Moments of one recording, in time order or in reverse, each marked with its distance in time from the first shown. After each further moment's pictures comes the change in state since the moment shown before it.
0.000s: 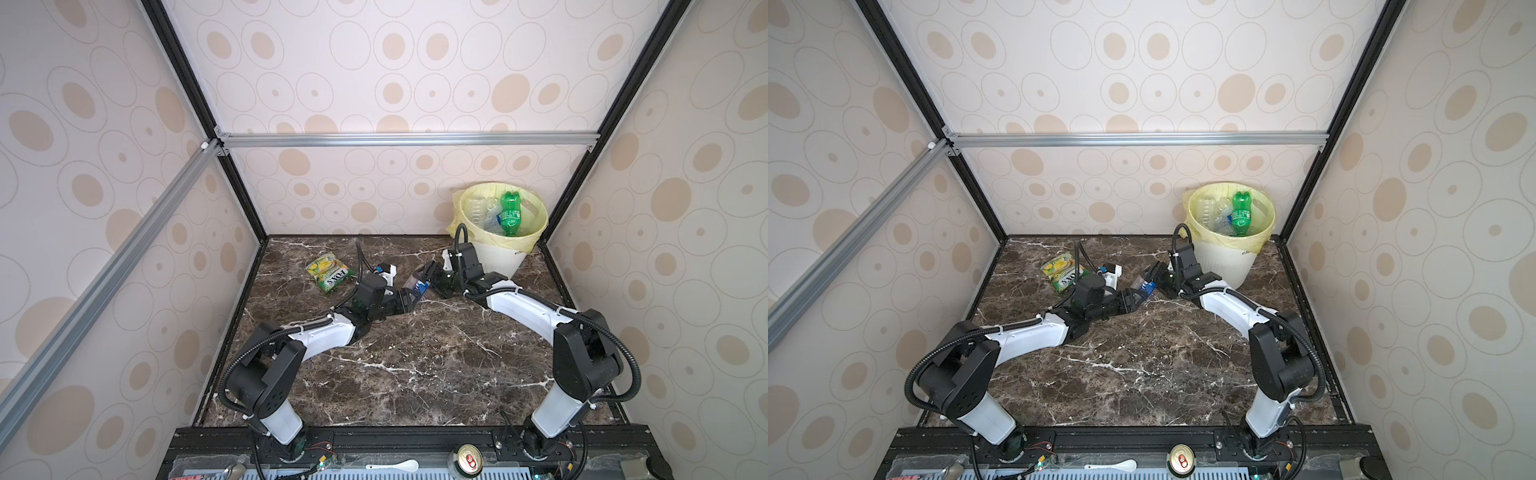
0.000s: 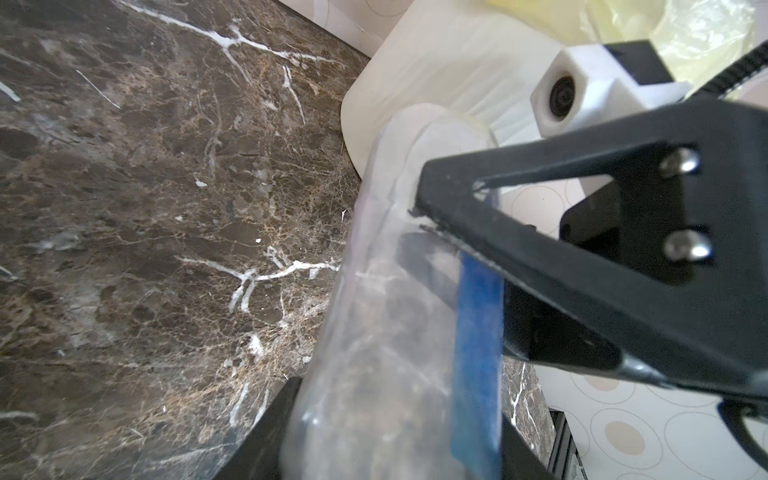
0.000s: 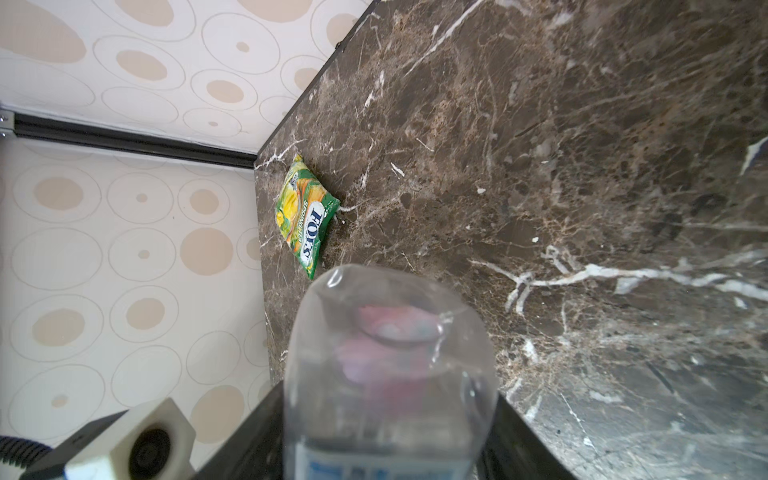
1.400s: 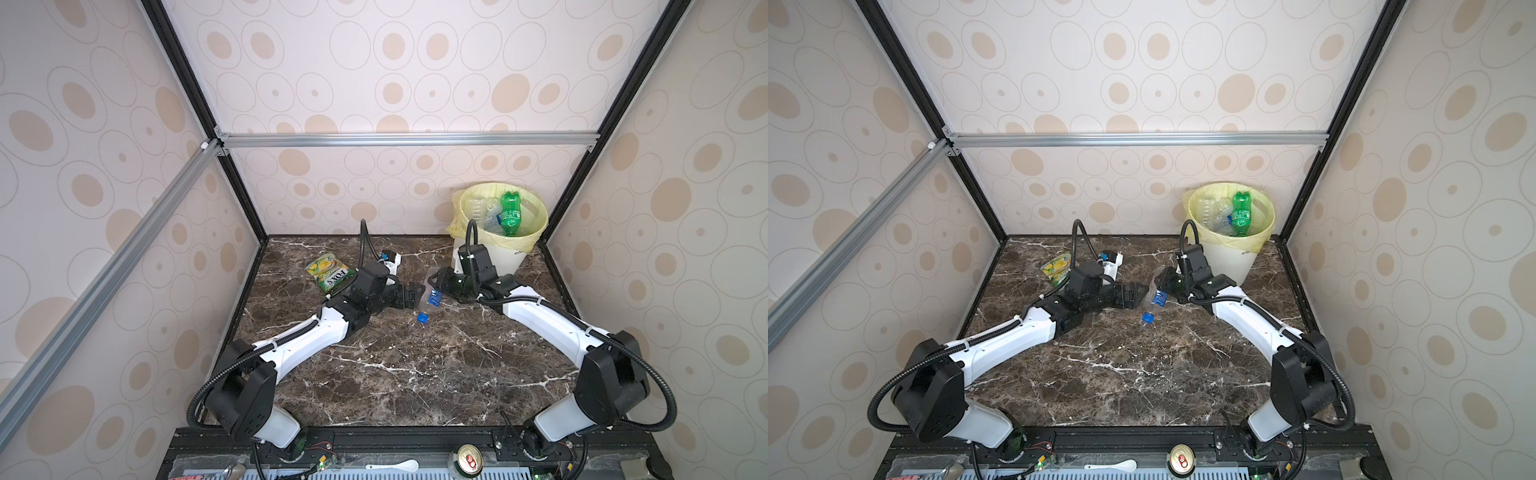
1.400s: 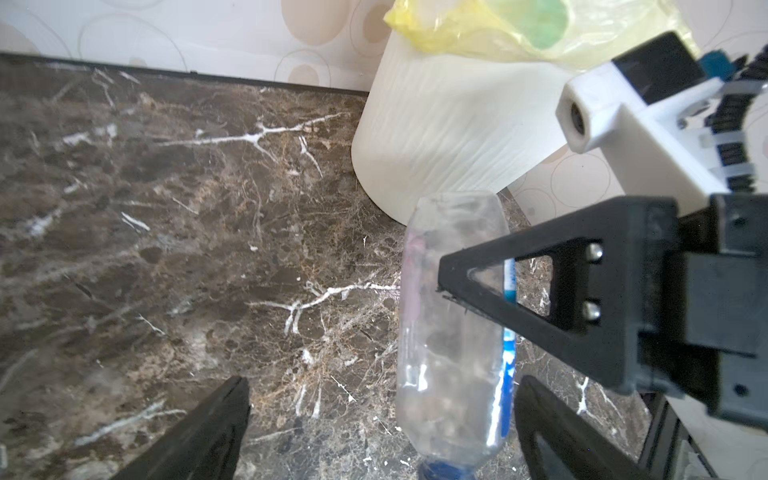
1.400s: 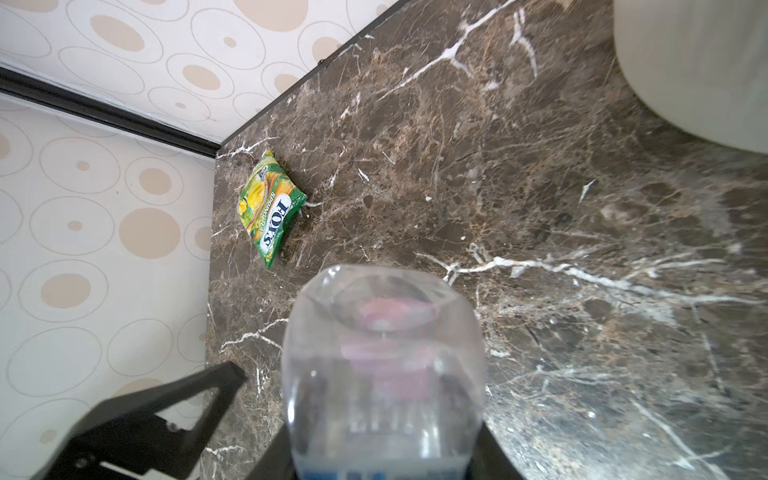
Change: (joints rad) left arm -0.034 -0.140 0.195 -0.369 -0.164 0.338; right arm -0.002 -0.187 -0.024 -0.212 0.153 -0.220
